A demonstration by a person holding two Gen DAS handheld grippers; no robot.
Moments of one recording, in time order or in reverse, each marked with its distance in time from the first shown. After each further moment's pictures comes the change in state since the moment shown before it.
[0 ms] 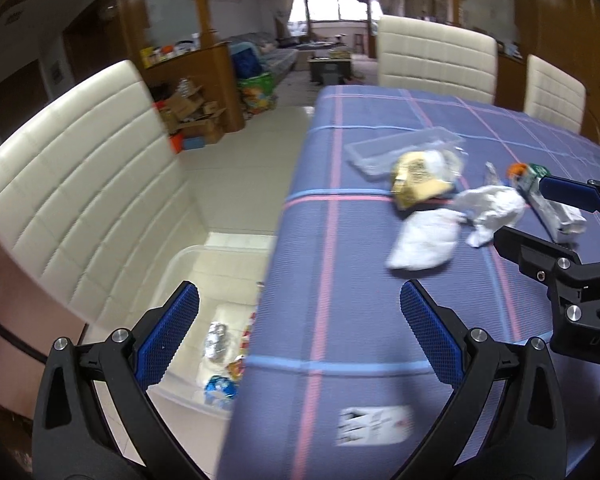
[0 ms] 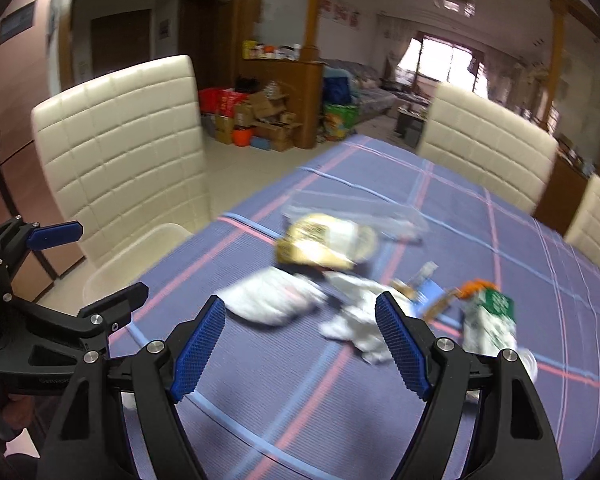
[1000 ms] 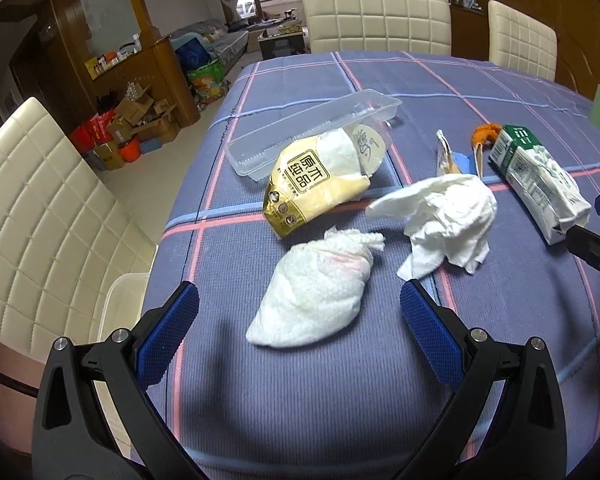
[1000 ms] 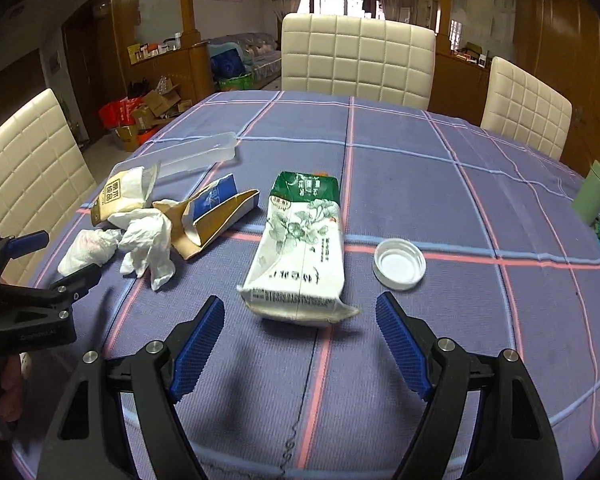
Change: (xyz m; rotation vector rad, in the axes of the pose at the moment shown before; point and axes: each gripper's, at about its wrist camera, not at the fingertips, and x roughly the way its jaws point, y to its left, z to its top) left arm 0.068 -0.082 0.033 0.138 0.093 -0.074; right arm -0.001 -0.127 -0.059 0.281 0.100 -0.199
